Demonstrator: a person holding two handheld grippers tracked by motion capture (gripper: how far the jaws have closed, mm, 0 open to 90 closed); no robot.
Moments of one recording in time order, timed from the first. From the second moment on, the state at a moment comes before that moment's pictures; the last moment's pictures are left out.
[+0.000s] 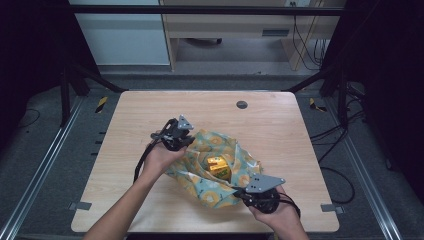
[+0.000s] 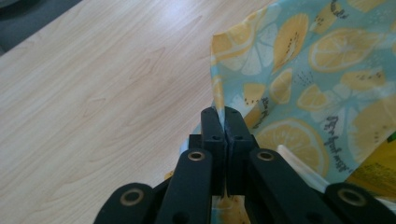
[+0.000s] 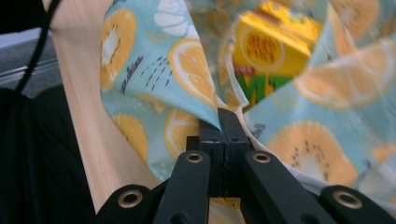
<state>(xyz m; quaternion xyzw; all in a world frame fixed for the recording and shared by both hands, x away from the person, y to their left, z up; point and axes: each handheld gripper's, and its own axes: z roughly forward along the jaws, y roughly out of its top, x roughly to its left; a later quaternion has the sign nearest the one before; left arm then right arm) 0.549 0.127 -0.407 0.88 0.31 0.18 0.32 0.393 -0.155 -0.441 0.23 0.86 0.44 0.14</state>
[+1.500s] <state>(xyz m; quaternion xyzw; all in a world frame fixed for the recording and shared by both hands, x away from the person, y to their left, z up) 0.545 0.158 -0.451 0.87 0.35 0.15 0.31 0.406 -0.203 -0.479 0.29 0.88 0.35 0.13</state>
